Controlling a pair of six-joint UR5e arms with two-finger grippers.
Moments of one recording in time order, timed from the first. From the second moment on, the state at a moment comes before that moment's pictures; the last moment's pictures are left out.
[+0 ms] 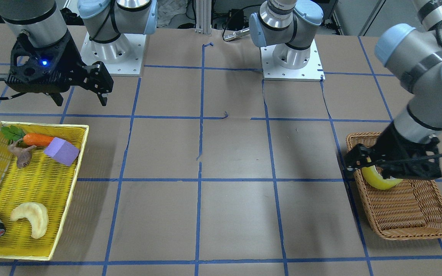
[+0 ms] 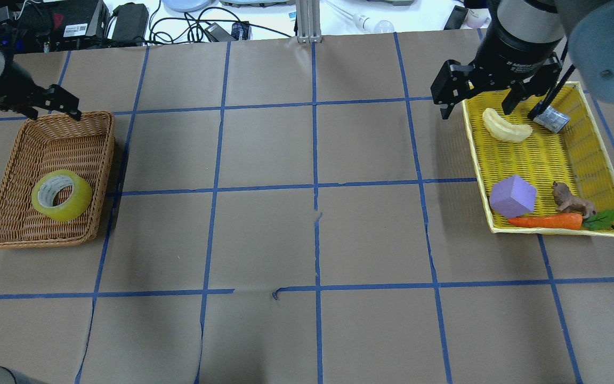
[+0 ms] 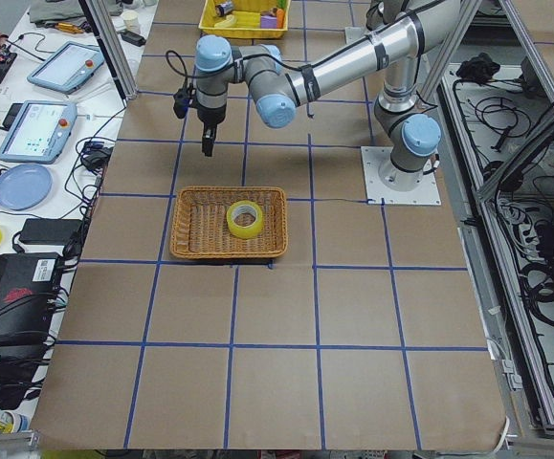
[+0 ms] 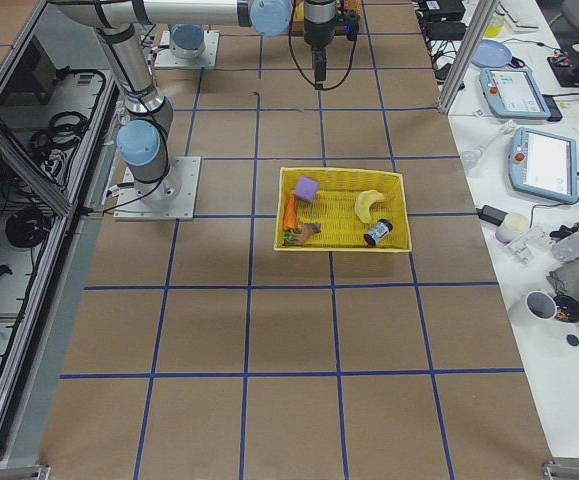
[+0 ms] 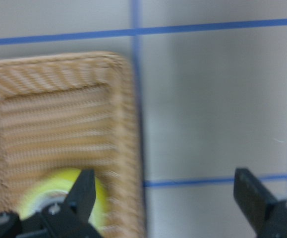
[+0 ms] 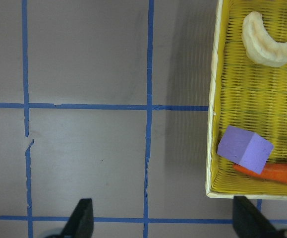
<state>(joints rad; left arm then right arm) -1.33 -1.80 -1.61 -1.20 1.50 0.27 1.56 -1.58 1.58 -1.63 -1.57 -0.04</state>
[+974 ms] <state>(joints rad) -1.58 -1.69 -1.50 -1.57 1.56 0.08 1.56 -1.57 1.55 -1.59 -1.57 -0.04</state>
